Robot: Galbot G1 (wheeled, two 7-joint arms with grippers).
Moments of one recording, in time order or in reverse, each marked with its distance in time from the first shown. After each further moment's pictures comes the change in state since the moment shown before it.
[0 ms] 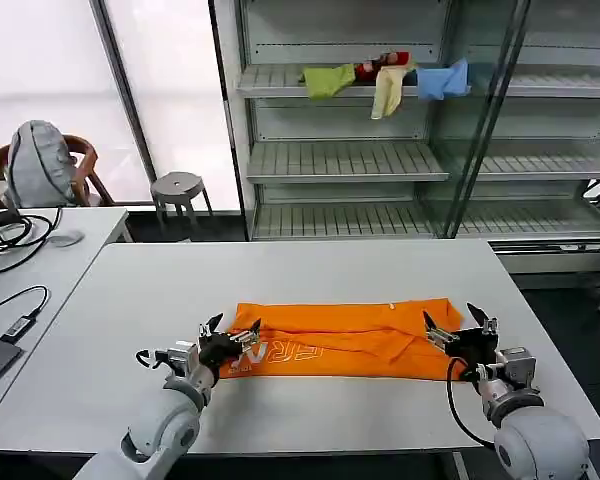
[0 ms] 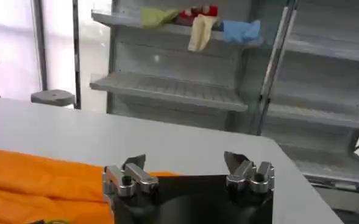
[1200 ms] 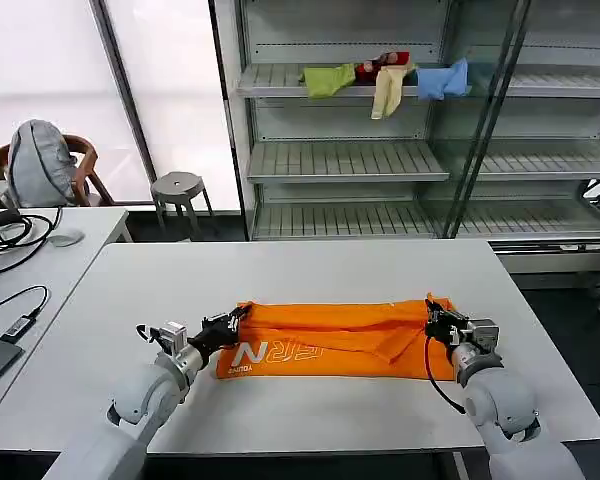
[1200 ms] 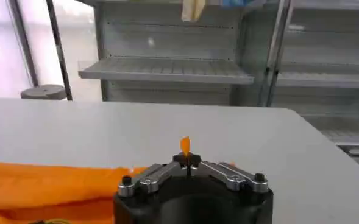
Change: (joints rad) left arm -0.086 0.008 -0.092 0.188 0.069 -0.041 0.453; right arm 0.238 0.009 -0.155 -0.292 0.113 0.000 0.077
